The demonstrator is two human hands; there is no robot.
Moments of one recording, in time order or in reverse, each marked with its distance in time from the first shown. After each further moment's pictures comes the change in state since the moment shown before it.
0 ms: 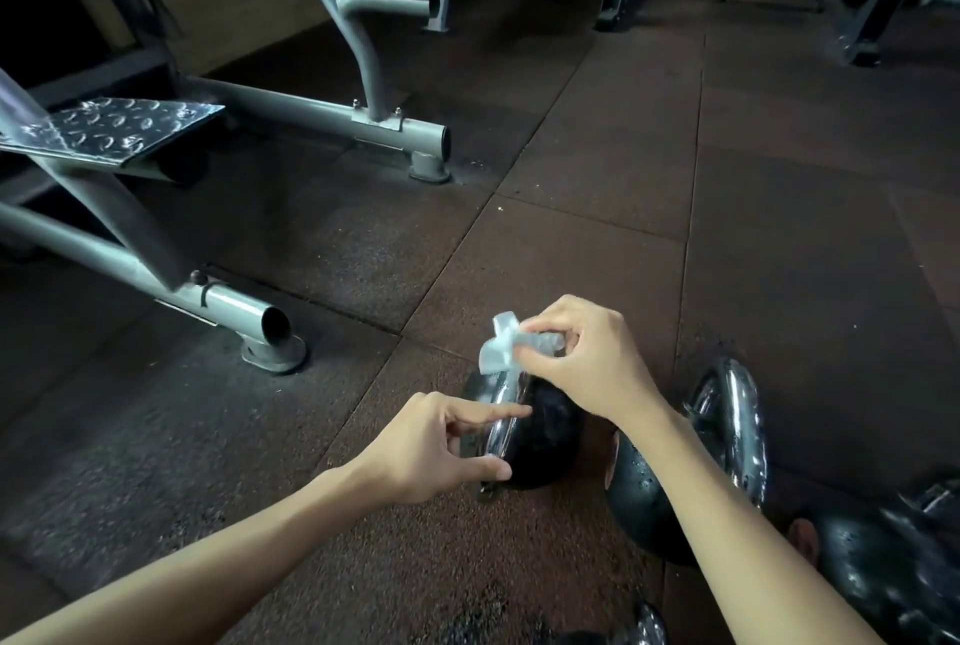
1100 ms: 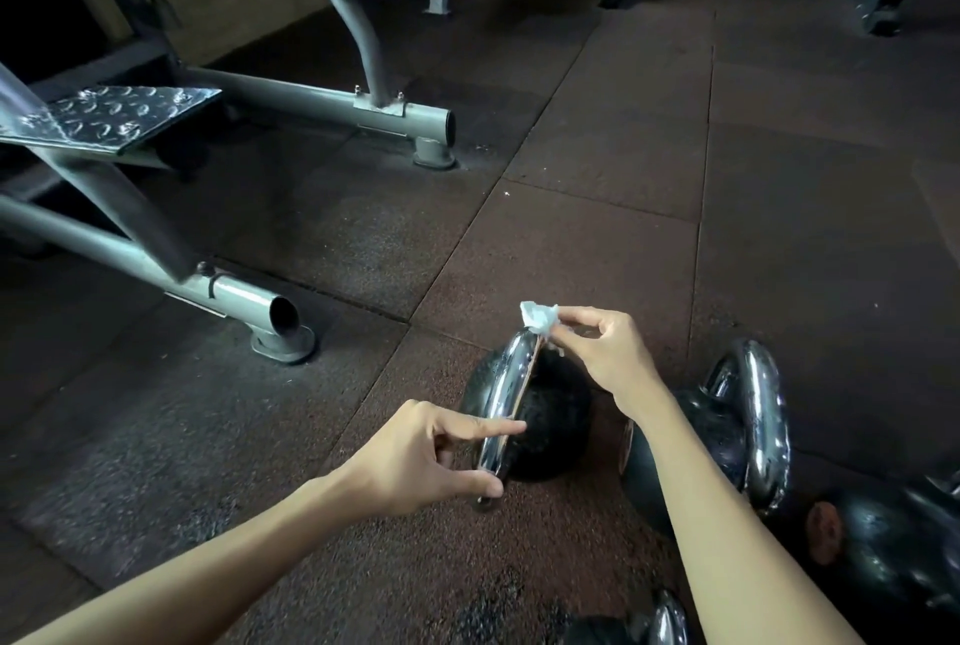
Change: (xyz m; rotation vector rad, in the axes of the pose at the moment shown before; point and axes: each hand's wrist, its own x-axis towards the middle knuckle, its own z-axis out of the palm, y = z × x) left_hand -0.021 -0.014 -0.005 -0.001 -0.069 -0.048; right_hand 0.004 0.065 0.031 0.367 0.028 0.391
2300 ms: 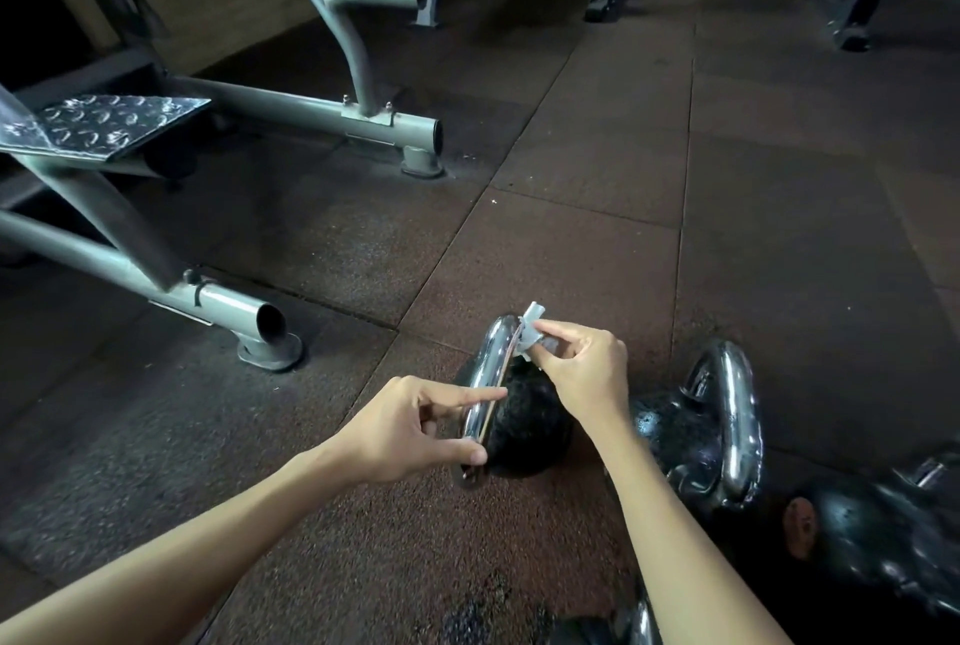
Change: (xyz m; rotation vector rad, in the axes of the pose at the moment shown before) left_hand 0.021 -0.002 -0.013 0.022 0.037 0.042; right_hand -0.025 -0.002 0.017 -0.232 0.257 -0.156
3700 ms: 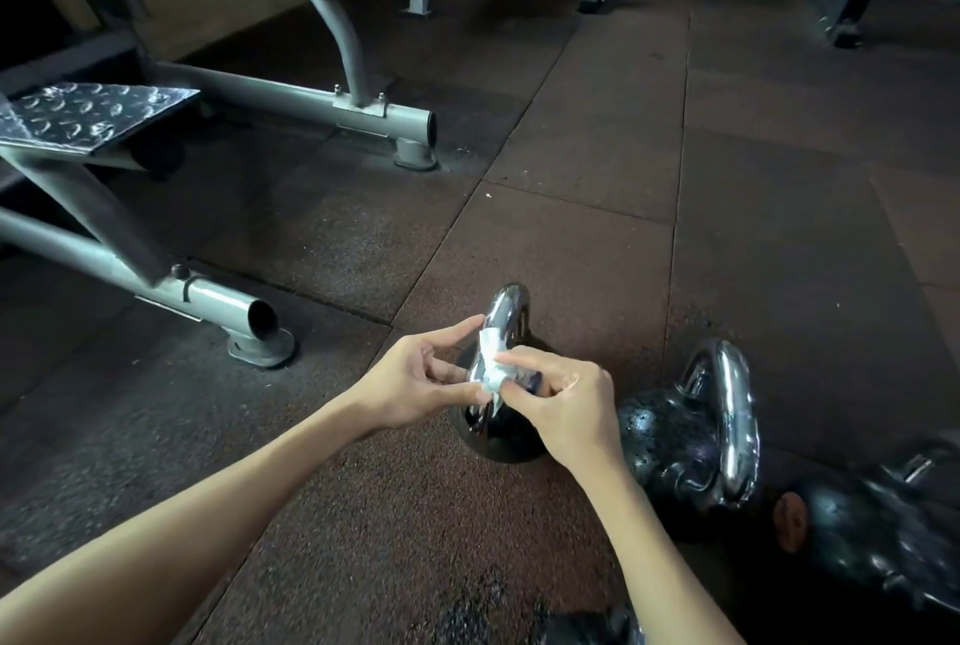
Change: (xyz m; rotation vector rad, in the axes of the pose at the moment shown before) left_hand 0.039 -0.003 -0.015 -0.359 -0.089 -0.057; right_hand -0.048 -0.033 -0.005 0.215 -0.132 -0.041
